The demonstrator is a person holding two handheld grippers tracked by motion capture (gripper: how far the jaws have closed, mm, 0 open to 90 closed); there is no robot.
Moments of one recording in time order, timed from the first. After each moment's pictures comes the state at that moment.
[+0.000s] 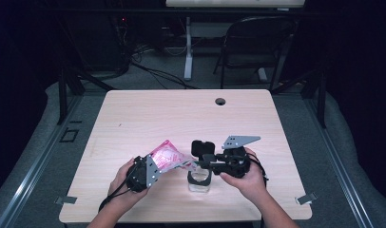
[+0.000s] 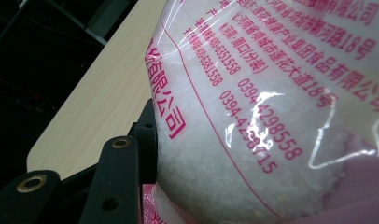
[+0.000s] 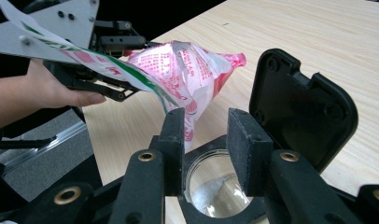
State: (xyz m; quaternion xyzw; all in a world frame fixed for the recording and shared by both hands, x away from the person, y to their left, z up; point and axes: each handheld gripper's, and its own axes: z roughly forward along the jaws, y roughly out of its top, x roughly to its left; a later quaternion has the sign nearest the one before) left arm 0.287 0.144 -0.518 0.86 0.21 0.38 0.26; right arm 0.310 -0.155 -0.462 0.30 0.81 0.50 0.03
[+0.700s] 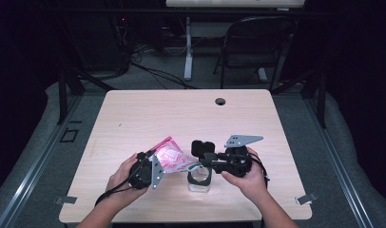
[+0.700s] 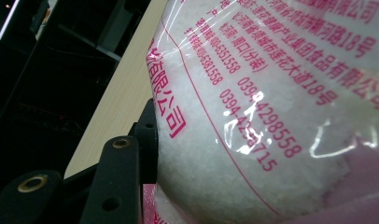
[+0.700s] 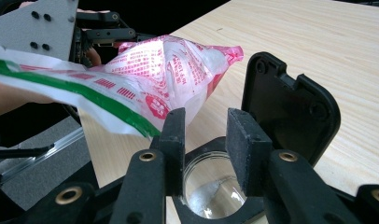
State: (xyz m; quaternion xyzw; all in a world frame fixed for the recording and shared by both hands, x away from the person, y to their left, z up) left arm 0.286 0.134 -0.503 0.87 0.15 0.42 0.23; right arm 0.311 -0.160 -0.462 0.32 0.80 0.51 0.04
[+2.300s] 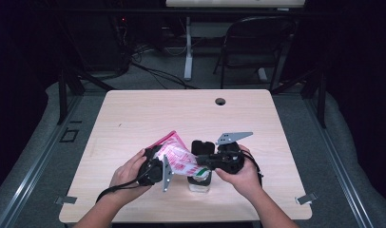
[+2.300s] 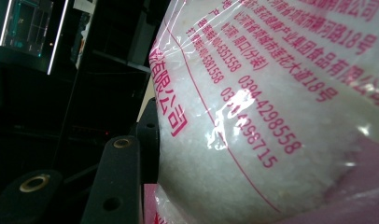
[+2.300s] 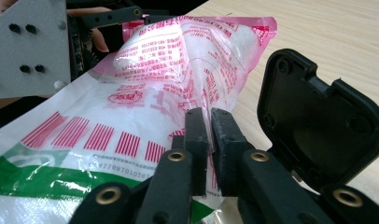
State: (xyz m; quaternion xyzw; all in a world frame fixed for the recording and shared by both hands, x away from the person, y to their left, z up) left arm 0.288 0.113 -0.495 0.86 0.08 0.48 0.17; right arm 0.320 -0.142 -0.462 0.32 0.82 0.48 0.01
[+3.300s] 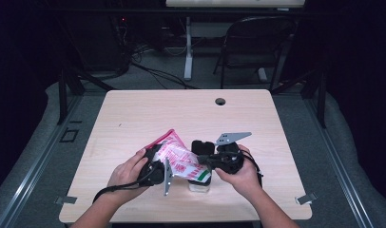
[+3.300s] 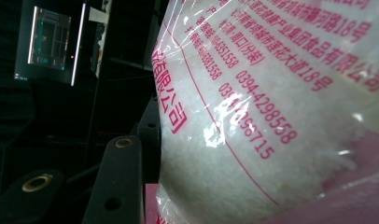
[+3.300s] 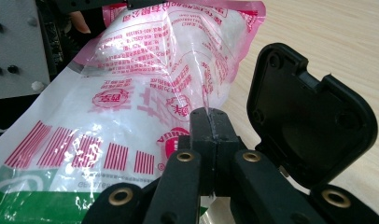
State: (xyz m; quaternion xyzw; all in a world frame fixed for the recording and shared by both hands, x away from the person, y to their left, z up) left arm 0.283 0.111 -0.494 0.84 0.04 0.52 0.13; right arm 0.321 -0.141 -0.464 0.32 0.82 0.47 0.03
